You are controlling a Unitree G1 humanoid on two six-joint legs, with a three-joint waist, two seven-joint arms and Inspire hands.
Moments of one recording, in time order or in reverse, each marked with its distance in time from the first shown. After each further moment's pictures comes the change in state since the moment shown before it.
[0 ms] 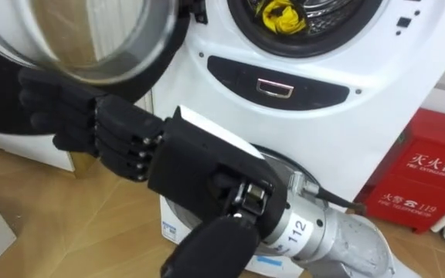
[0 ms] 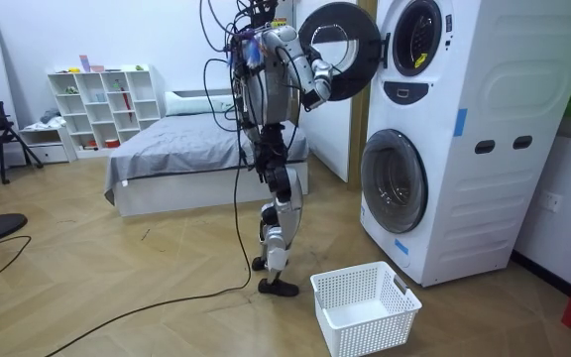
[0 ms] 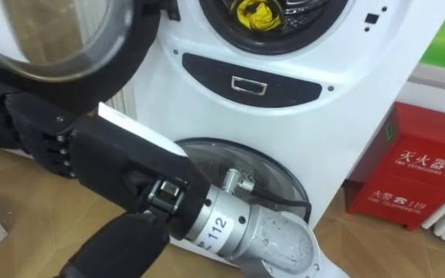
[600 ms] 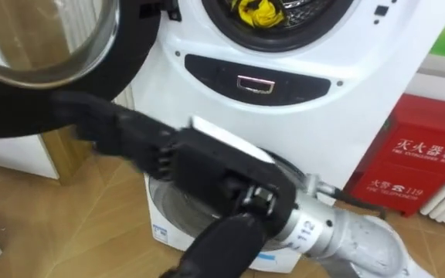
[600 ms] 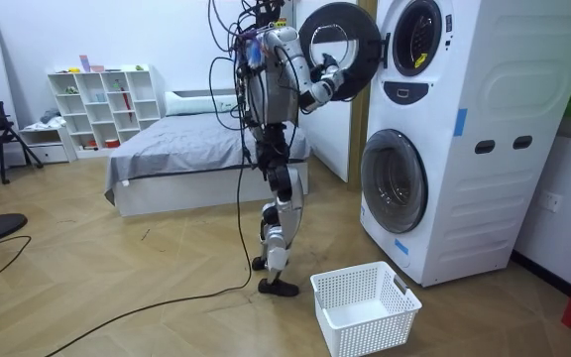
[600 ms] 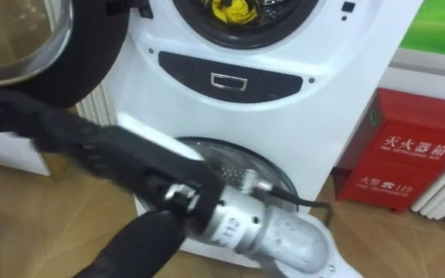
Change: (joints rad) left arm 0.014 -0.021 0.043 0.006 -0.032 0.007 0.005; right arm 0.096 -0.079 -0.123 0.042 -0.187 0.017 -0.059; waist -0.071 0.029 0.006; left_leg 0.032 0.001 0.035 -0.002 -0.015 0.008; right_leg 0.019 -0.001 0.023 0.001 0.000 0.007
